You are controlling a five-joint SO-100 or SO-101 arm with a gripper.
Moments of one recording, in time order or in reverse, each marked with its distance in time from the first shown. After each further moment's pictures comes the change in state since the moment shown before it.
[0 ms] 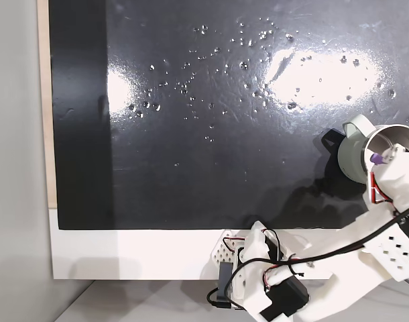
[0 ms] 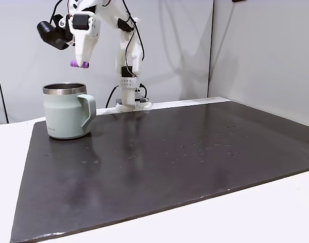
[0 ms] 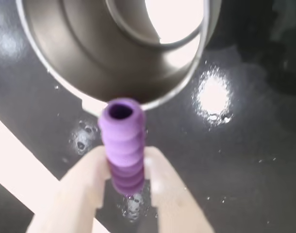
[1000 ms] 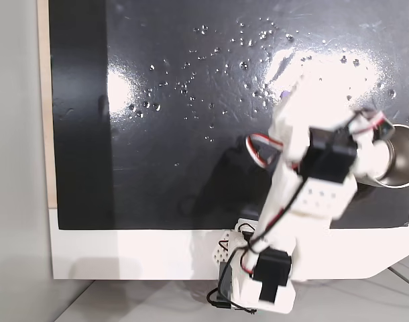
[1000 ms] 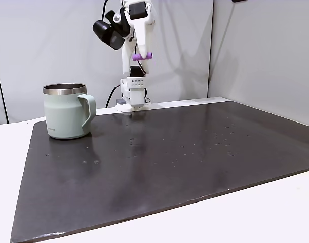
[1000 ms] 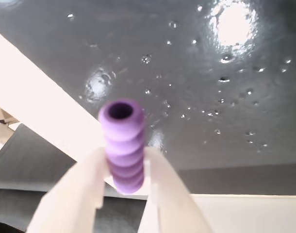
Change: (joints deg) arm -35.5 -6.6 -16.8 7.4 40.1
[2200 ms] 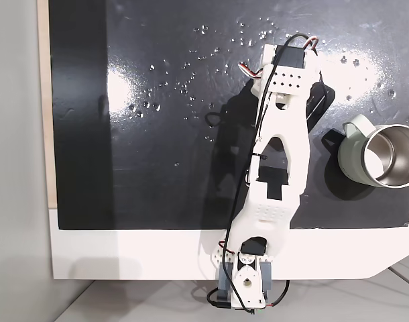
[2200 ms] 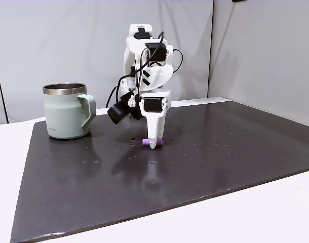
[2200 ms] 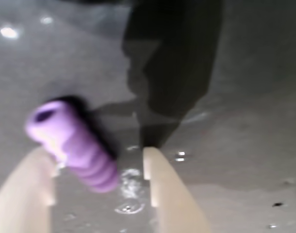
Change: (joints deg) arm -3.3 -45.9 0.4 -24.4 8.9
